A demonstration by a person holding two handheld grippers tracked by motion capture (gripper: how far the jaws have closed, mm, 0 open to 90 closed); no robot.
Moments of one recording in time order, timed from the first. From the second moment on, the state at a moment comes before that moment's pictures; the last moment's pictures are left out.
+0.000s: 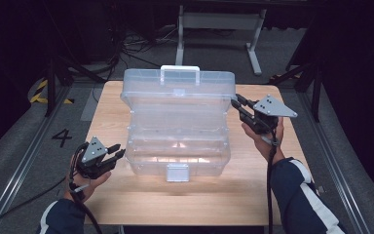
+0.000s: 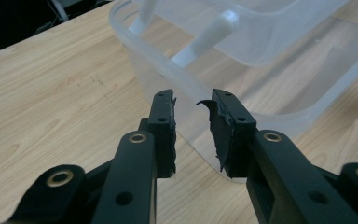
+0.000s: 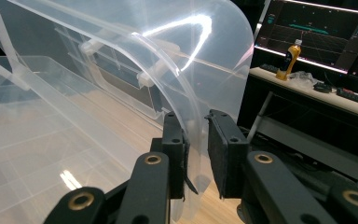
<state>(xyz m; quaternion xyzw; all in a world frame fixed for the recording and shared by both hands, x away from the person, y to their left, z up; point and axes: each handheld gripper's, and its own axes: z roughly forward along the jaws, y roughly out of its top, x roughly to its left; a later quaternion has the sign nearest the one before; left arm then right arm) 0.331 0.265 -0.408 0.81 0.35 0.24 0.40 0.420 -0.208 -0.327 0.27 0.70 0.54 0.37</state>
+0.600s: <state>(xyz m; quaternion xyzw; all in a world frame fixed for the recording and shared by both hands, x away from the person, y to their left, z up) 0.305 0.292 -0.456 0.84 0.37 0.18 0.34 0.436 -0.208 -0.317 0.28 0.71 0.53 0.37</state>
